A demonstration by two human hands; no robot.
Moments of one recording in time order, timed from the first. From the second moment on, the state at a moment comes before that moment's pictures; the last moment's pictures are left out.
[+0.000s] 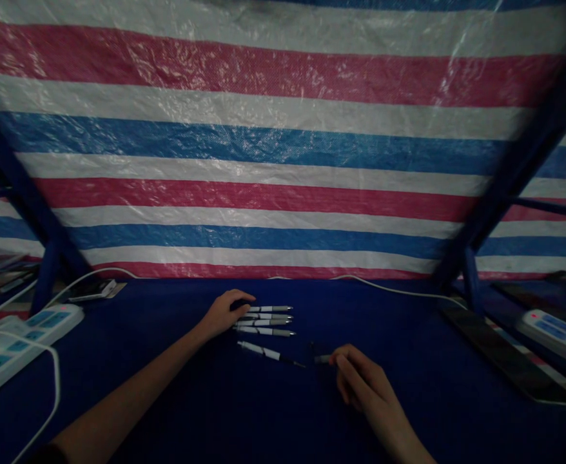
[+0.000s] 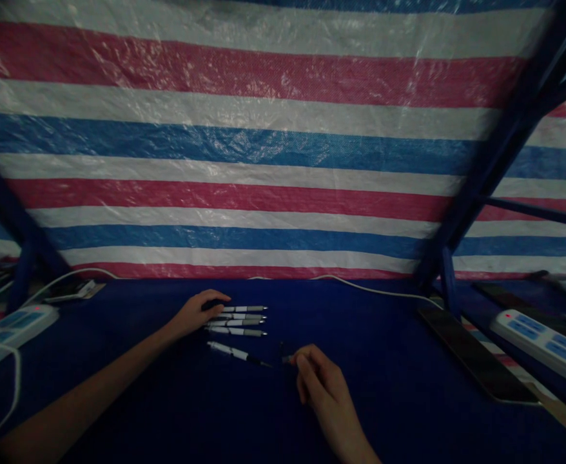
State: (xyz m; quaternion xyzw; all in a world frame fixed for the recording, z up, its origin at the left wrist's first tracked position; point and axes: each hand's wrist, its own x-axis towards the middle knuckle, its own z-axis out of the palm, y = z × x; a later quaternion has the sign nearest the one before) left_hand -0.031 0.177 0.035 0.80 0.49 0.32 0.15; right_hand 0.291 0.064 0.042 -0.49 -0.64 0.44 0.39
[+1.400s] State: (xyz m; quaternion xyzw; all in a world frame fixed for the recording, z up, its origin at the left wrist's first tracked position) left_hand -0.011 0.065 0.037 0.79 0.48 0.31 0.20; right_hand 0.298 0.060 0.054 -0.49 -0.77 0.30 0.28
